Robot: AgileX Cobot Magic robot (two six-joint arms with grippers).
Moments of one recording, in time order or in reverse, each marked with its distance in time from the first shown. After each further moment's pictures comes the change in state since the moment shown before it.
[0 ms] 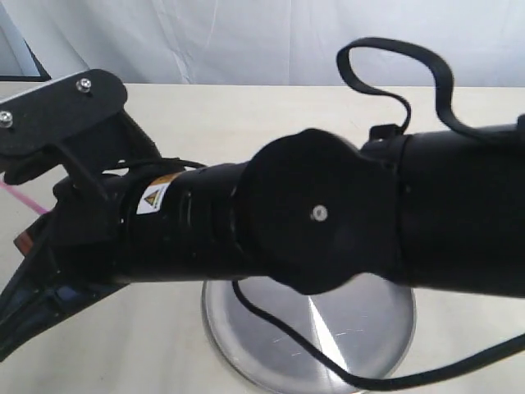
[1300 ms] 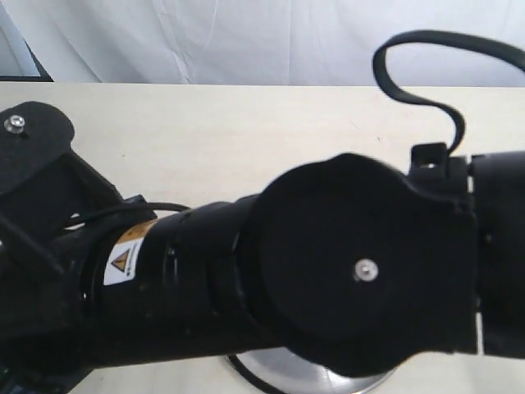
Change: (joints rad) left arm 0.000 0.000 0.000 -0.004 -0.203 0.066; right arm 0.104 -0.055 0.000 0.000 0.099 -0.001
